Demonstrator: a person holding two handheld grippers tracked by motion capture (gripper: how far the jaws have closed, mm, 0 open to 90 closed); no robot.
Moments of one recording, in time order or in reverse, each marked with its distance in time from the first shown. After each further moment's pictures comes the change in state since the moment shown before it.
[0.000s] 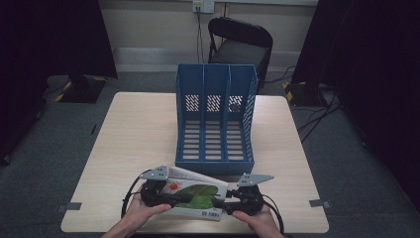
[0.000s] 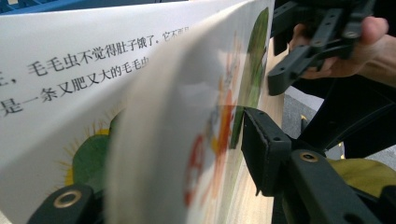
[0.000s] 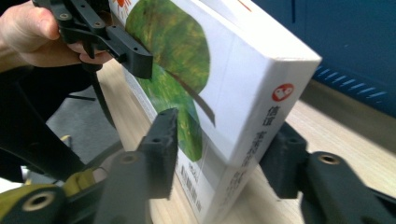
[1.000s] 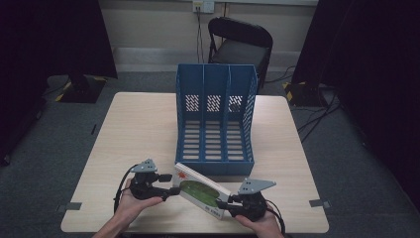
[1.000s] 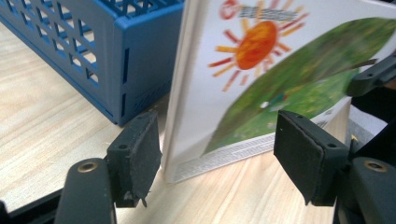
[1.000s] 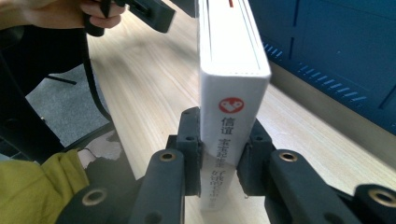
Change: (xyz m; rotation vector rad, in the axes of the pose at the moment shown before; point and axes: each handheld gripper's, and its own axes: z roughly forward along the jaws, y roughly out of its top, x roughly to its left) left arm 0.023 -0.005 -0.023 0.008 0.217 -0.078; right arm 0.013 -0.005 -0.011 0.012 -0.059 -0.127
